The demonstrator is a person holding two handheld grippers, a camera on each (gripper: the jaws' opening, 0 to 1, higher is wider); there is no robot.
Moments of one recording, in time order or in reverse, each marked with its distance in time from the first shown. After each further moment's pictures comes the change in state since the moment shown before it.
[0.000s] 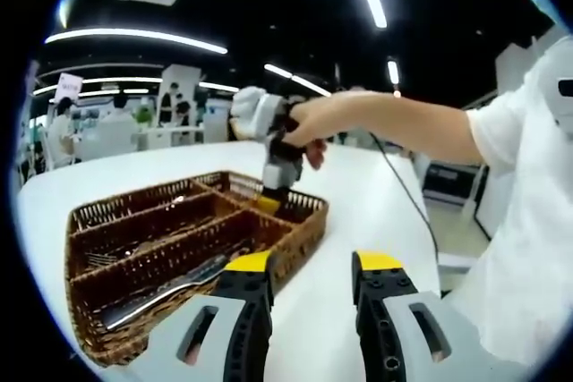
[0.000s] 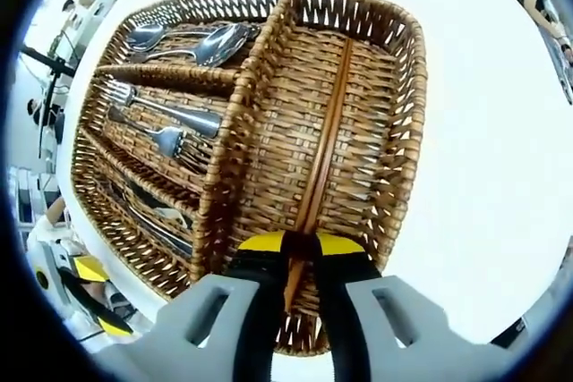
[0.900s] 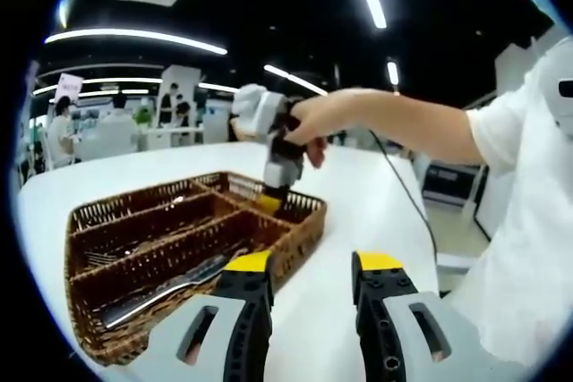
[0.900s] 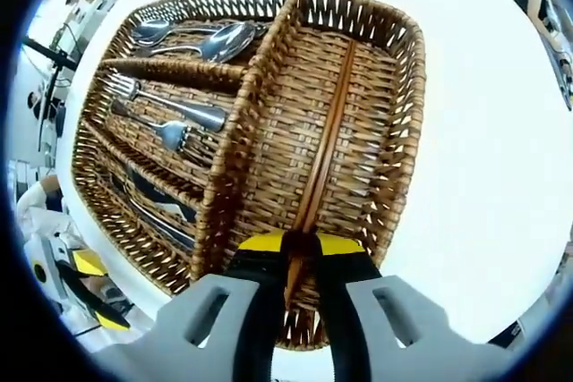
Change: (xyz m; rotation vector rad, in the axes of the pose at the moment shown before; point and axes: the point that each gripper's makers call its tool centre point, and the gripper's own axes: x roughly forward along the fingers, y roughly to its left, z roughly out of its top) left arm -0.001 0.000 0.000 -0.001 -0.005 0.002; right arm -0.002 -0.006 0.002 -0.017 0.008 -0.007
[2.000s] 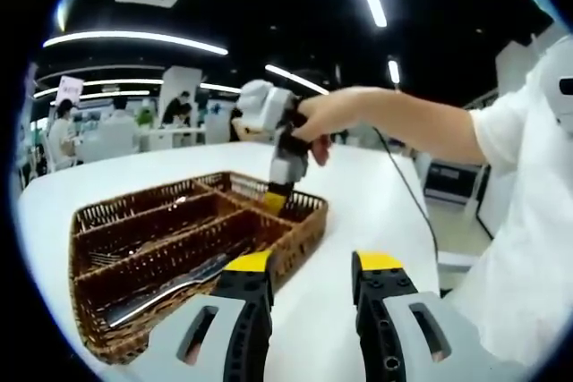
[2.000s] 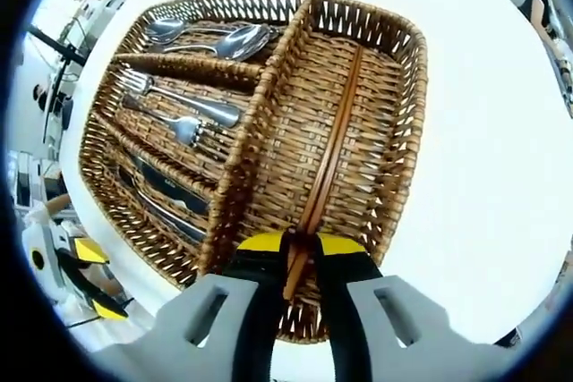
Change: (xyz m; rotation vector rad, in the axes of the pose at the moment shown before) left arm -0.004 0.001 0.001 0.009 0.004 0.014; right arm -0.010 0.012 -0.008 -0.035 -0.039 0.029
